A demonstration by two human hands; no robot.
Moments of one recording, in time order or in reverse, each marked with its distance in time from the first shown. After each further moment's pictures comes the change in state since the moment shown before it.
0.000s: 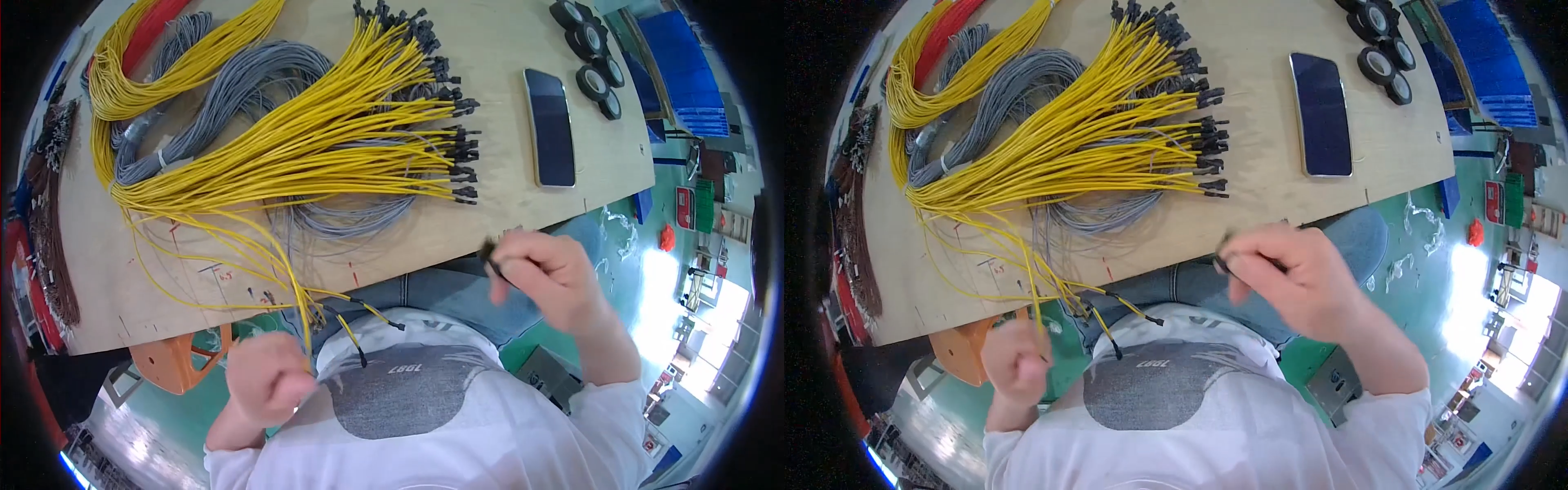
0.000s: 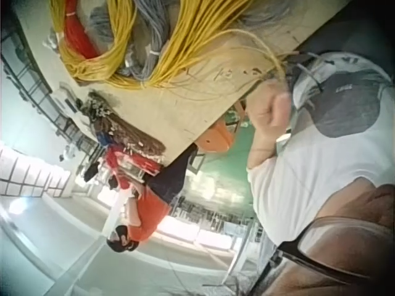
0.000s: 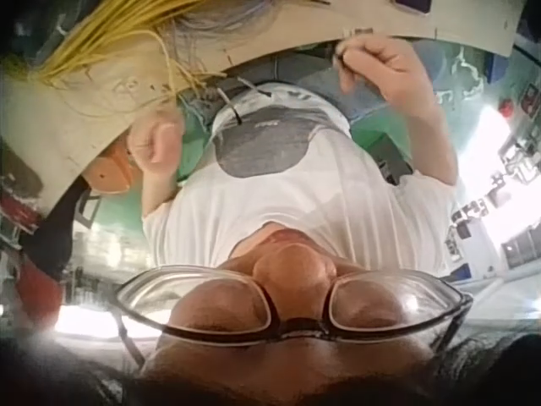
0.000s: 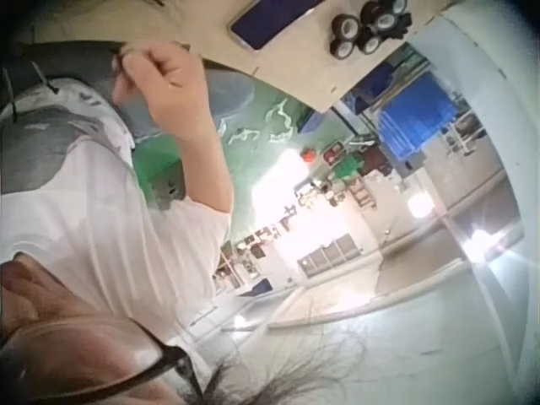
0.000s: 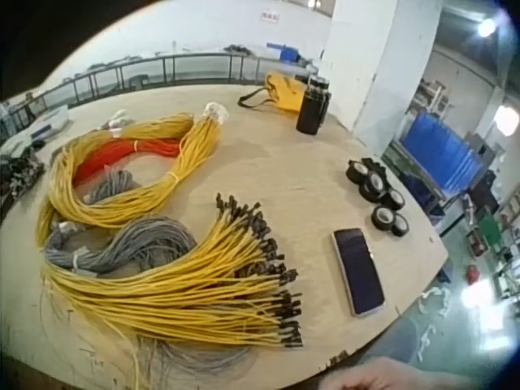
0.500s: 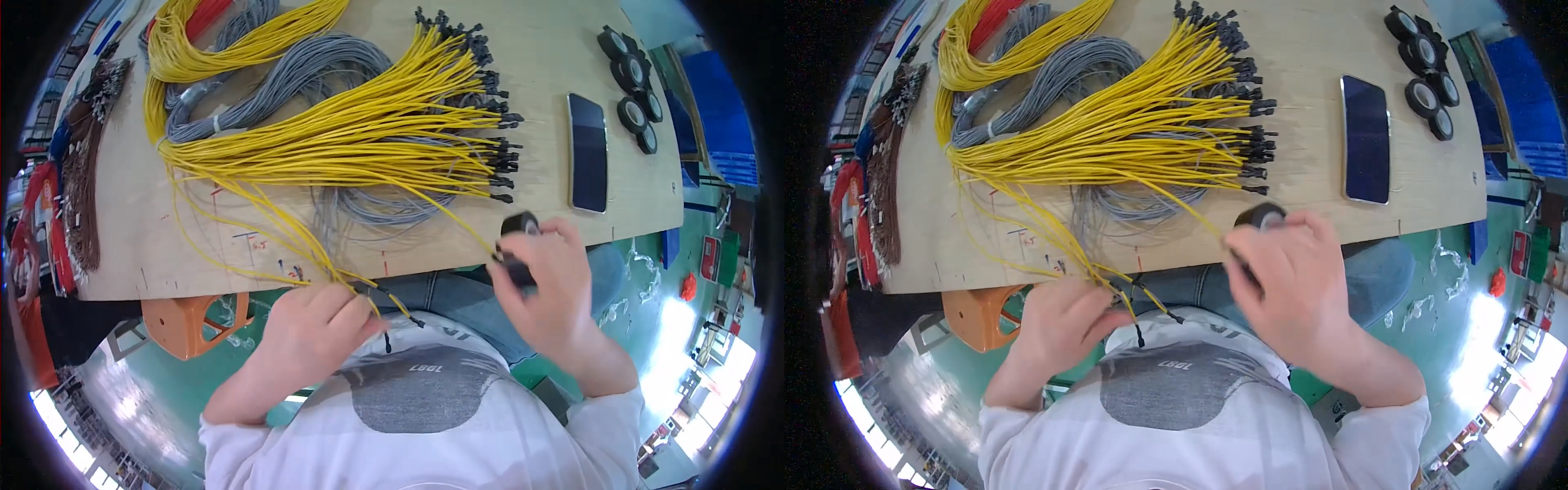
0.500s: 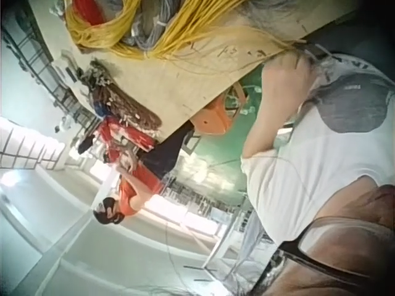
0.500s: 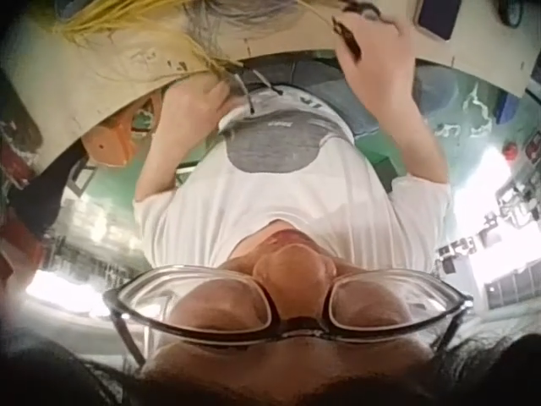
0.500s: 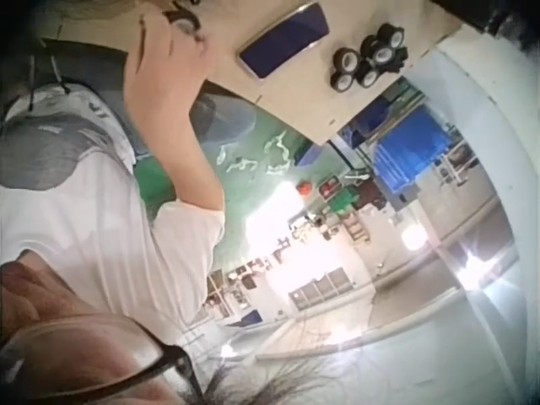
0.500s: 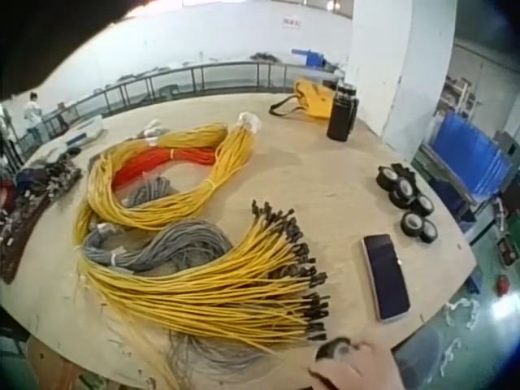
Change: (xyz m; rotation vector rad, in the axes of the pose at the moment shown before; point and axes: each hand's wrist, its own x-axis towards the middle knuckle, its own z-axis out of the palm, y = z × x) left_hand 0.021 0.002 0.023 0.778 -0.281 0.137; right_hand 0.020 0.002 0.032 -0.796 0.378 -0.606
